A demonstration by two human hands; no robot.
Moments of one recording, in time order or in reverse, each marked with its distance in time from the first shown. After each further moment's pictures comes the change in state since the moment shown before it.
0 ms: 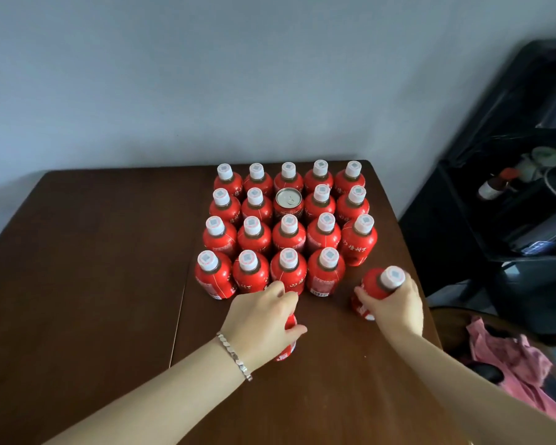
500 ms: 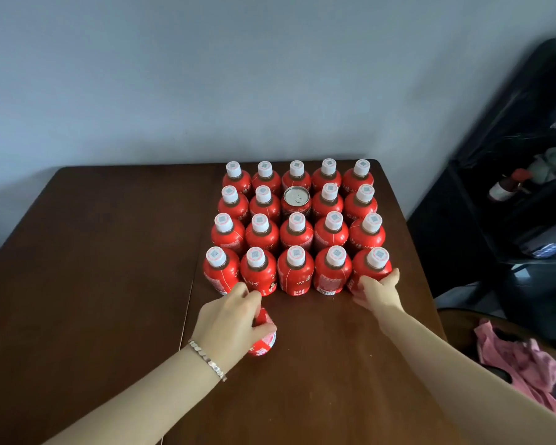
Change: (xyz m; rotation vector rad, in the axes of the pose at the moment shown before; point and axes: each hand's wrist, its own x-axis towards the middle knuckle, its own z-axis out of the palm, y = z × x) left_hand -0.026 -0.028 0.001 0.020 -0.177 -0.309; right_hand 0.016 -0.027 0.020 0.371 -0.383 0.499
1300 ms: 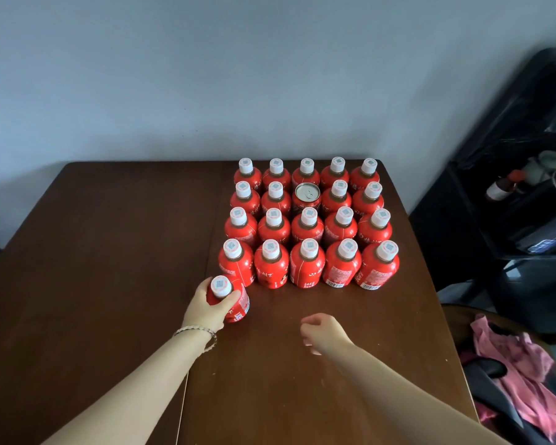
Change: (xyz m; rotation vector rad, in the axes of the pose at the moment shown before) left_hand -0.004 -0.076 0.047 -1.112 -0.001 -0.833; right_hand -0.052 0.075 0.082 -0.434 -0.326 -0.038
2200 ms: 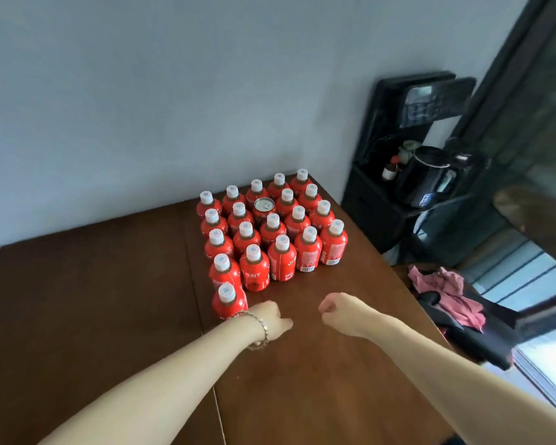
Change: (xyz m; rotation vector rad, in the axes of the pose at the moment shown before) left_hand -0.074 0.044 0.008 1.174 -0.636 0.448; right_hand -0.124 -0.021 -0.013 -0.440 0.235 -0.101
